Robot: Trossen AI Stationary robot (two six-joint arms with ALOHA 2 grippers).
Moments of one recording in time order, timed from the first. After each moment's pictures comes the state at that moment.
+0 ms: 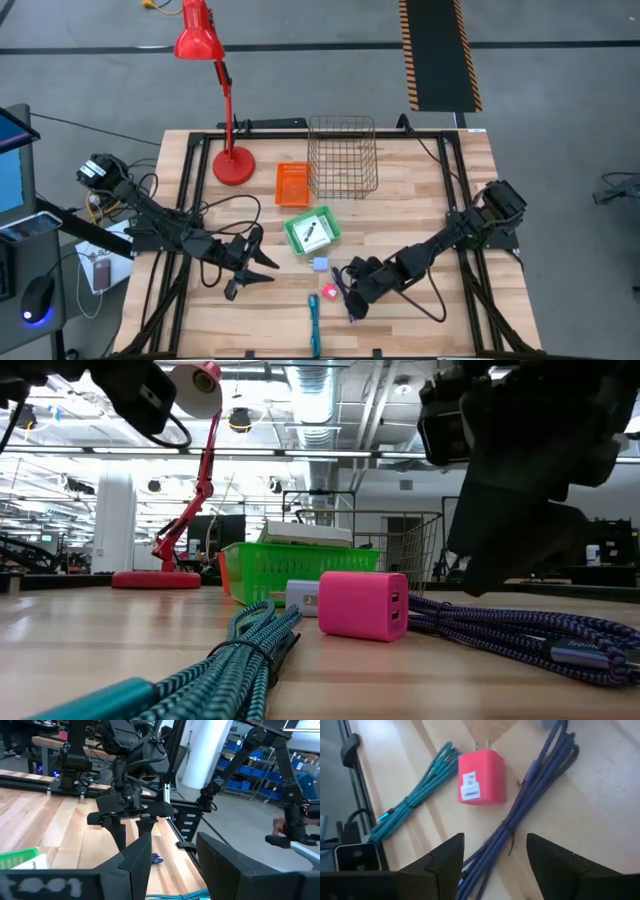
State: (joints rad) left arm -0.57 1.18 0.33 0.86 -0.26 -0.26; right arm 0.54 1.81 0.96 -0.08 0.13 1.08
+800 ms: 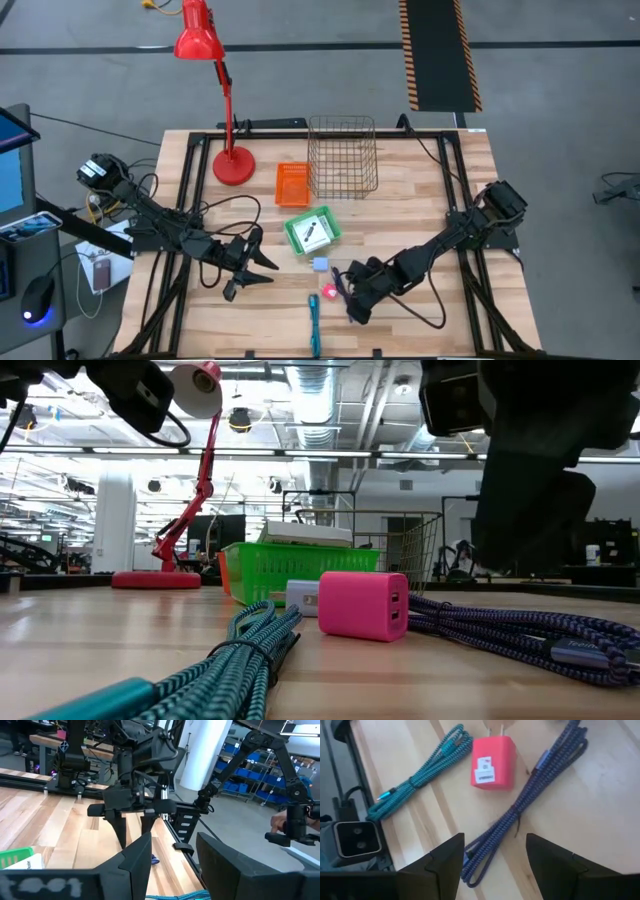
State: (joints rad) left arm -0.58 1.18 0.33 0.87 -0.26 -0.27; right arm 0.56 1.80 1.08 -0.29 0.11 1.02
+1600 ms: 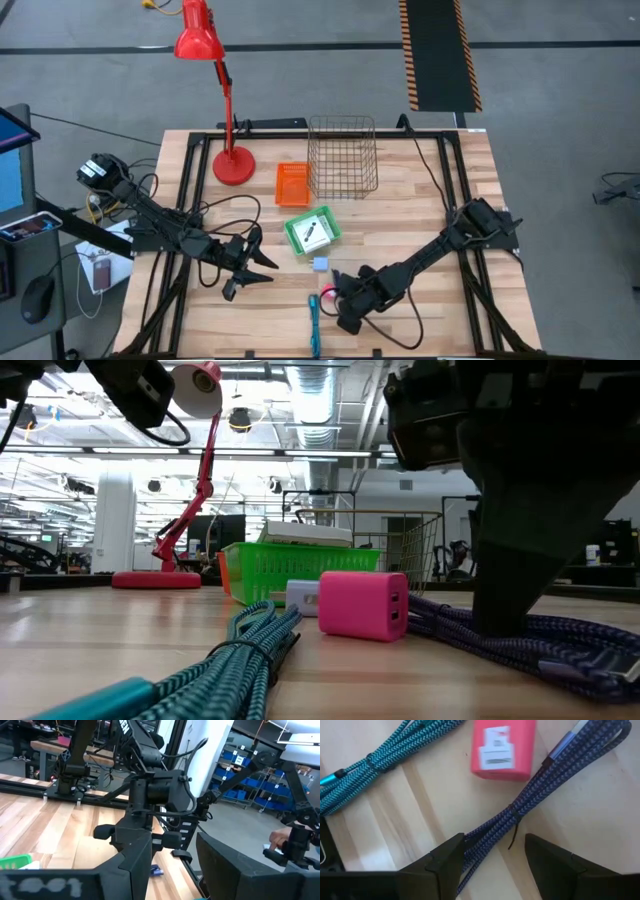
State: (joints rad) left arm -0.58 1.18 0.33 0.91 -0.27 -0.27; right arm 0.57 2.04 1.30 -0.47 0.11 1.00
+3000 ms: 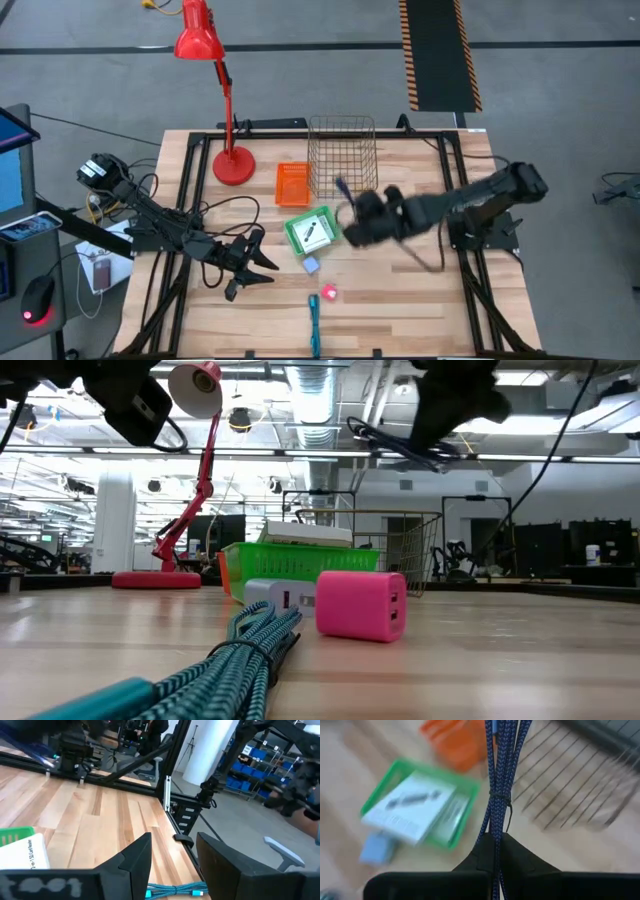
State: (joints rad) left arm -0.58 1.18 0.33 0.82 -0.27 -0.36; right arm 0.28 1.56 1.30 -0.91 0.62 0.90
